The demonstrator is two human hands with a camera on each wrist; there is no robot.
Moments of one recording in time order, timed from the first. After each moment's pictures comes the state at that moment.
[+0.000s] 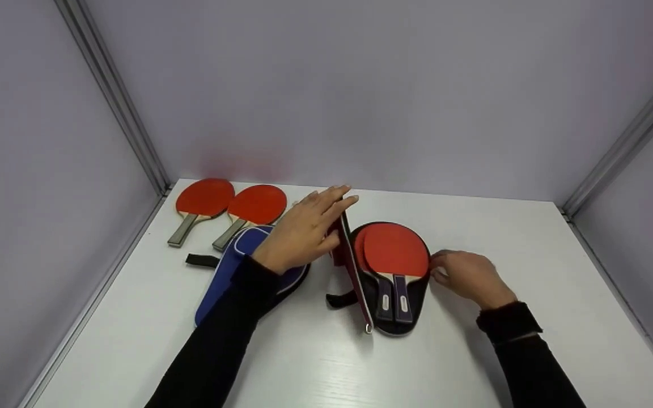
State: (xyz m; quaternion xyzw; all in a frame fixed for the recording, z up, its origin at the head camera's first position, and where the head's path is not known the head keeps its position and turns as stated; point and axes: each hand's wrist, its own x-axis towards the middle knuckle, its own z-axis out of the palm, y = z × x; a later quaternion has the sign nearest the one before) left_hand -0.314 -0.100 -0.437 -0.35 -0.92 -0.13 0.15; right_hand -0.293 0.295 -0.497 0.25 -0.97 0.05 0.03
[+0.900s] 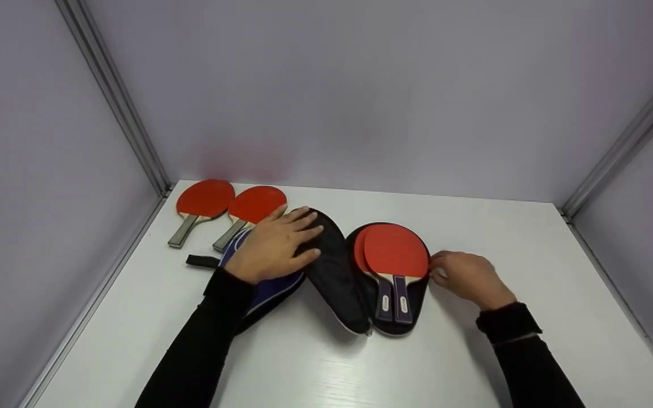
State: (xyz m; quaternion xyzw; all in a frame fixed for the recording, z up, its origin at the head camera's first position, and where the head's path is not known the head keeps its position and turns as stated) left_hand -0.295 -0.150 -0.453 -0.32 -0.94 -0.05 0.07; right_hand -0.295 0.293 -0.500 0.25 -0.97 0.05 0.04
